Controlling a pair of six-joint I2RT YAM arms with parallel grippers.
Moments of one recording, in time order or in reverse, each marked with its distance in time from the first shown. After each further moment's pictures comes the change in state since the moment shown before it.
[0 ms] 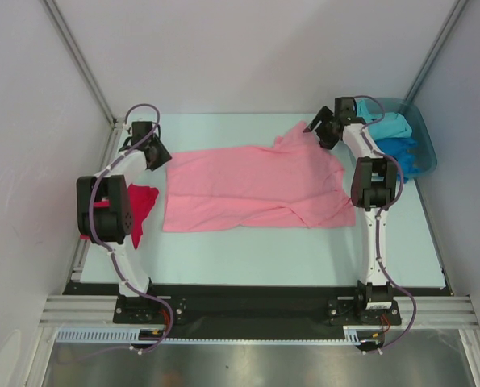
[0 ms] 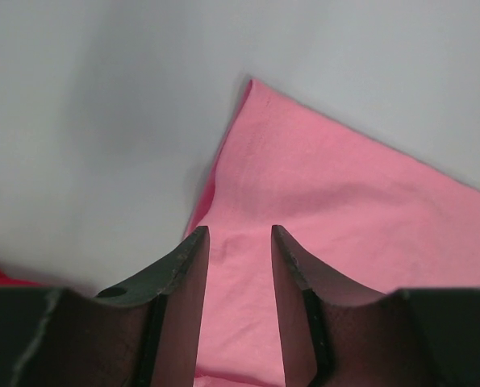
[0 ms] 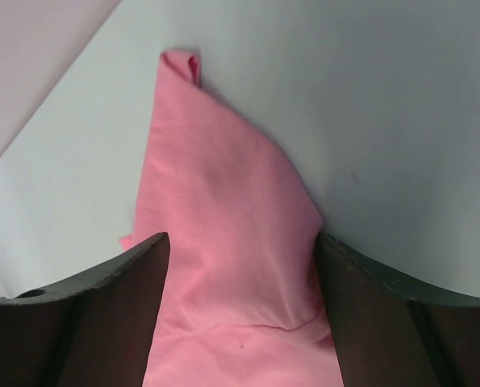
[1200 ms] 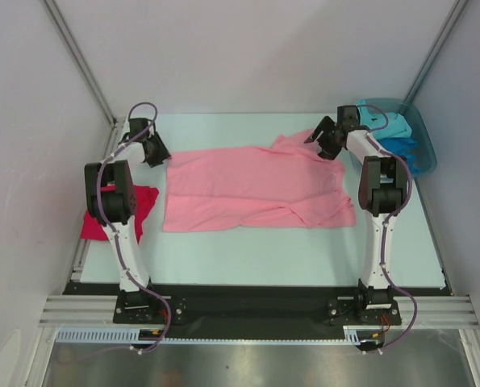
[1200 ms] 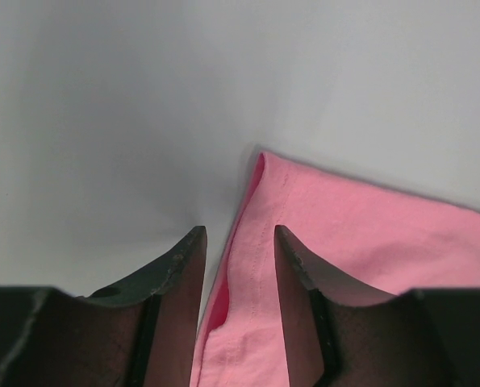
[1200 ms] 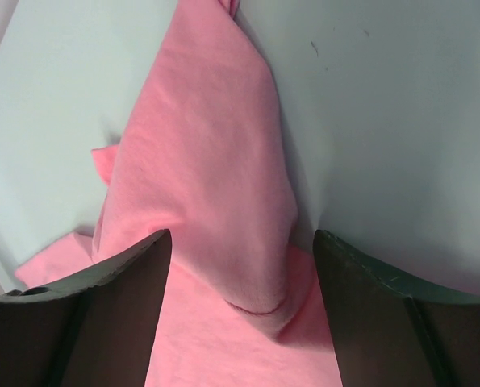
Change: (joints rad) left arm 0.067 0.264 0.244 -0.040 0.154 0.105; right arm 0.001 -0.237 -0.401 0.102 -0.026 -0.001
